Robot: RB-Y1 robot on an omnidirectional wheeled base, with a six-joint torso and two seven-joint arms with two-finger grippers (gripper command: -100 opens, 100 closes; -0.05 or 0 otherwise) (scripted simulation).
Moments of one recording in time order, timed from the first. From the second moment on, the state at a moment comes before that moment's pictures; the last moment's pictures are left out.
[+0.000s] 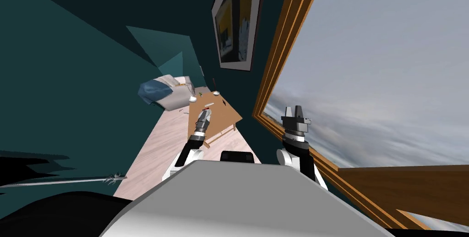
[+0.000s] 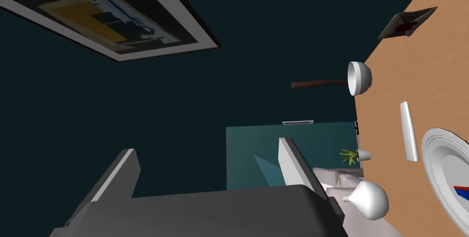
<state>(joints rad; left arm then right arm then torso) 0.55 0.25 -0.10 -2.13 0.16 -0.28 -0.09 0.53 -0.05 -0.05 -2.24 -0.07 -0.58 -0.12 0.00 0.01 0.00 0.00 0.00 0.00</state>
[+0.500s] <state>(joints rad) 0.56 0.39 -0.14 -2.03 0.28 -0.21 -0.05 0.53 -0.05 -0.05 -2.24 -0.07 -0.58 -0.12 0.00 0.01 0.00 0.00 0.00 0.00</state>
